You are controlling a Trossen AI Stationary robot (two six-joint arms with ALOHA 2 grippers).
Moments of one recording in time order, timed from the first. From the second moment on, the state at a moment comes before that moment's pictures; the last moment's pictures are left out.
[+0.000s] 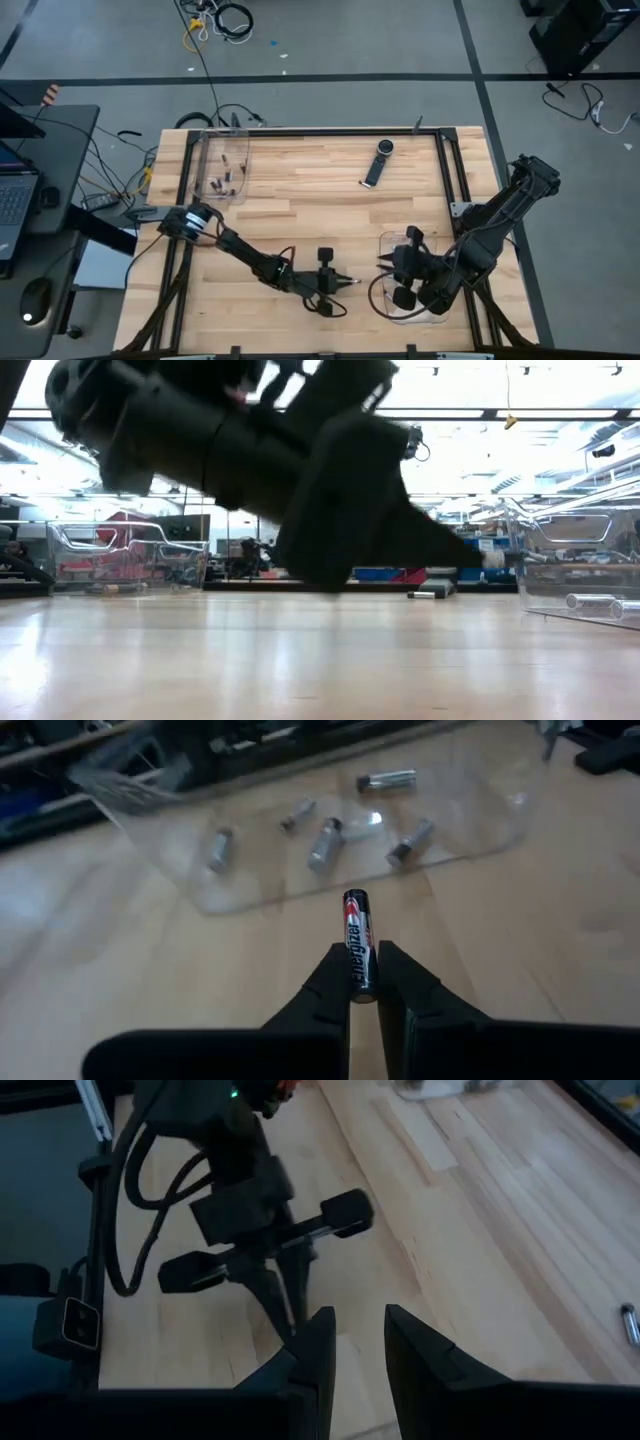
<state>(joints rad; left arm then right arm) -0.44 2.17 1.13 0.68 -0.49 0.06 0.77 1.42 1.24 -0.85 0.70 0.88</state>
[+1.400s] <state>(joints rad) -0.41 1.92 0.92 1.13 -0.38 0.31 0.74 1.42 1.04 -0.23 0.84 0.31</state>
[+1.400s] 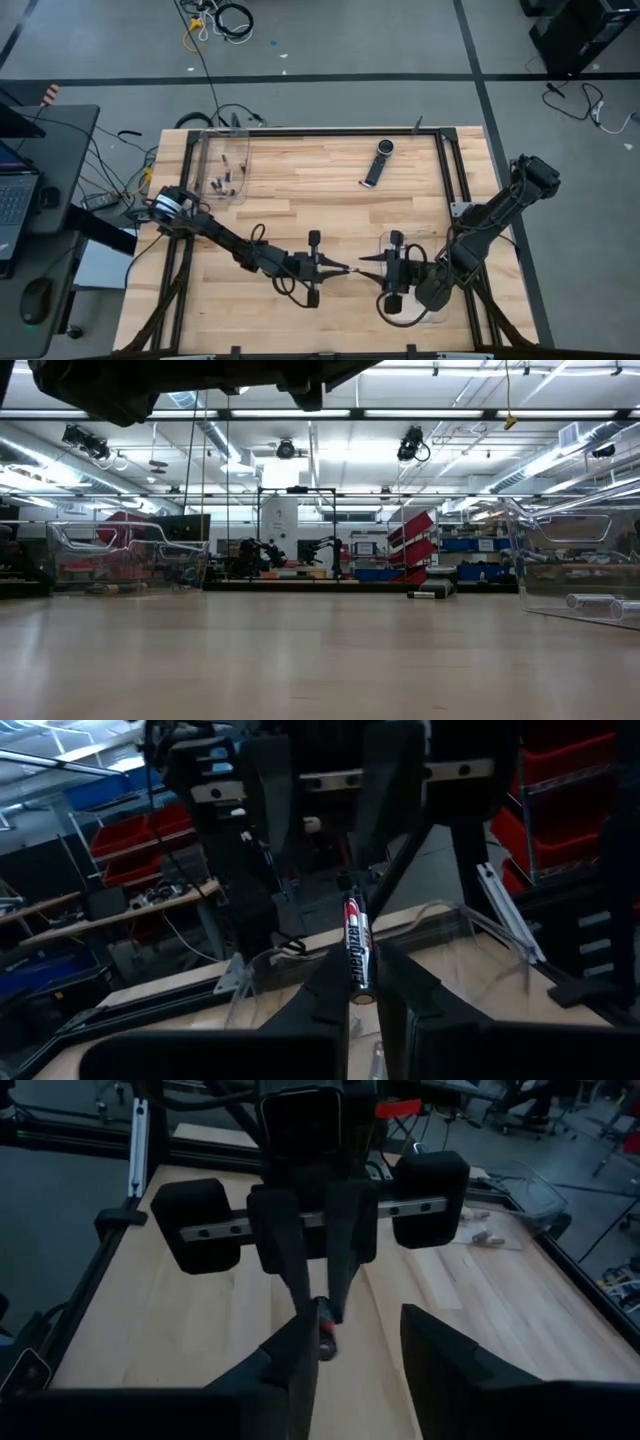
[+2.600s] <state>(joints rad) -0.38 1.92 0.98 1.13 -0.34 0.31 0.71 1.42 1.04 -0.23 0.81 0.31</state>
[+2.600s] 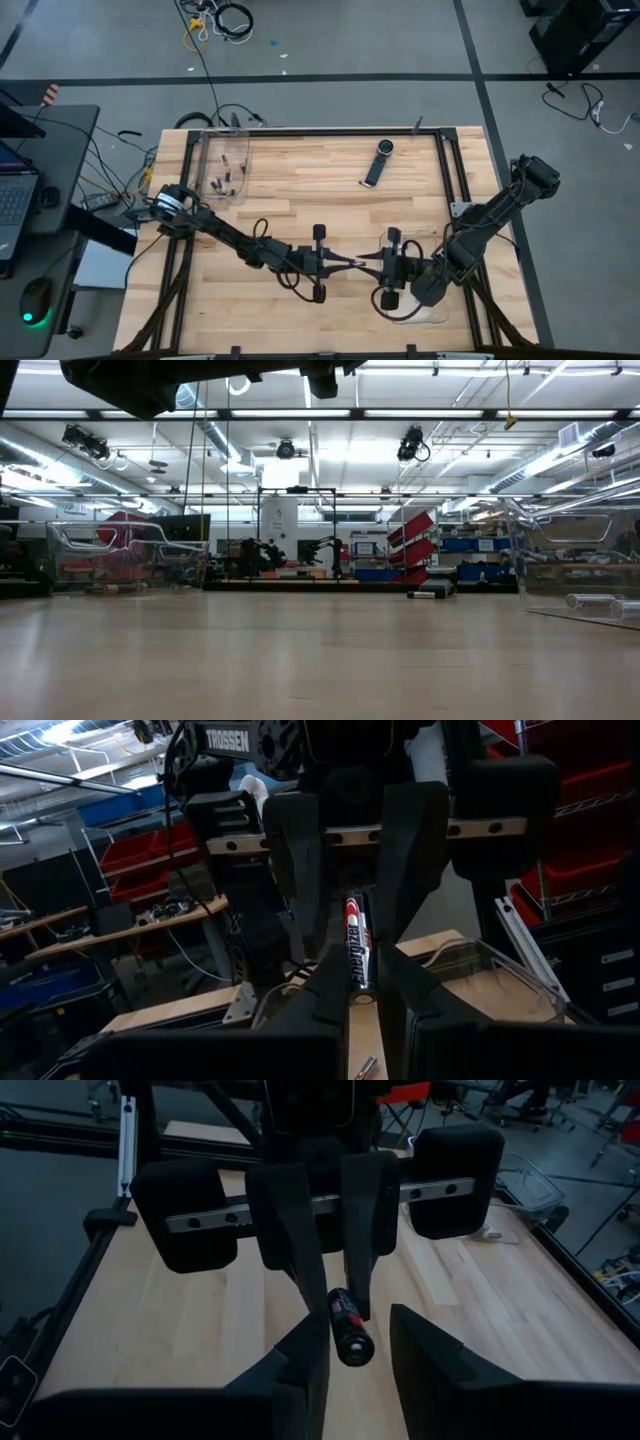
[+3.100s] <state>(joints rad) -0.38 1.92 0.98 1.13 -0.38 0.31 0.71 1.42 1.04 -0.24 0.80 0.34</state>
